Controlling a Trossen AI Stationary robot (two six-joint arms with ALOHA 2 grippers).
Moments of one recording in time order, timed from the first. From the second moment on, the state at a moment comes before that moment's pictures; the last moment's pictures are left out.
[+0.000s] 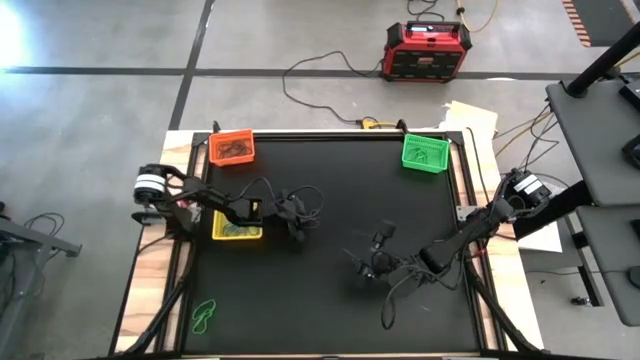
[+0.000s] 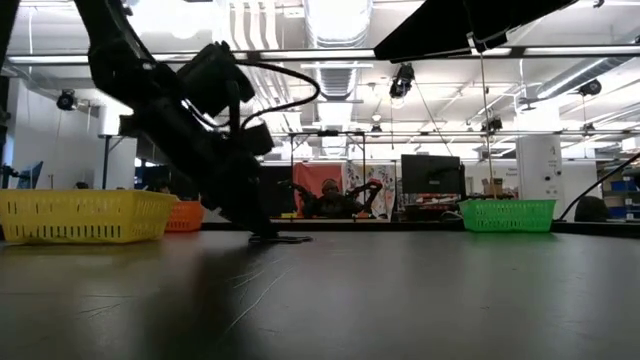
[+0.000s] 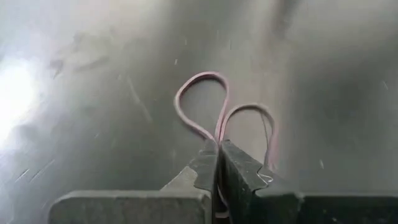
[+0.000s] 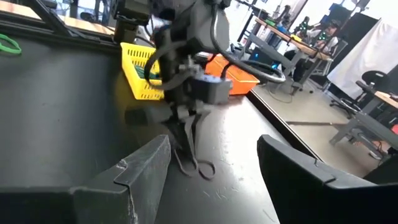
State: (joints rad) left arm 0.03 1.73 0.62 0.32 -0.20 -0.23; right arm 0.56 1.62 0.85 0.32 1.04 0.03
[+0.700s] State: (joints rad) left arm 0.73 1.49 1.11 -0.79 -0.31 -0.20; right arm 0.57 1.62 0.85 0.28 1.04 0.05
